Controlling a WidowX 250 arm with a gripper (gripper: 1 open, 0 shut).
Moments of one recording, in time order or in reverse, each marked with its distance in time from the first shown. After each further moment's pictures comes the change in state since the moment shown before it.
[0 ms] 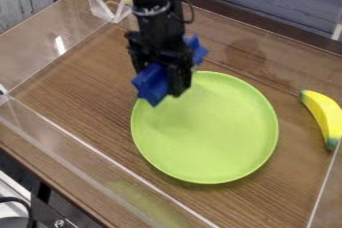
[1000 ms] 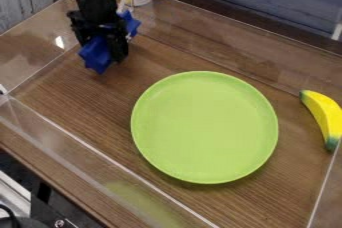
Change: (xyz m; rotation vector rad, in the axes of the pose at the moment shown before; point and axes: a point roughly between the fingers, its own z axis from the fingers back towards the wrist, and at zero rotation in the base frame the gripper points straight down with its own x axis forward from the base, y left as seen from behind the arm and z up) arm 0.016 0.125 -0.013 0.046 -0.038 0.154
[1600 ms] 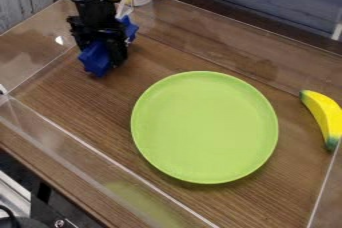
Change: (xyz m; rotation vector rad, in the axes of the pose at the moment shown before) arm 0.002 0.002 -0.005 -0.002 0.004 0.008
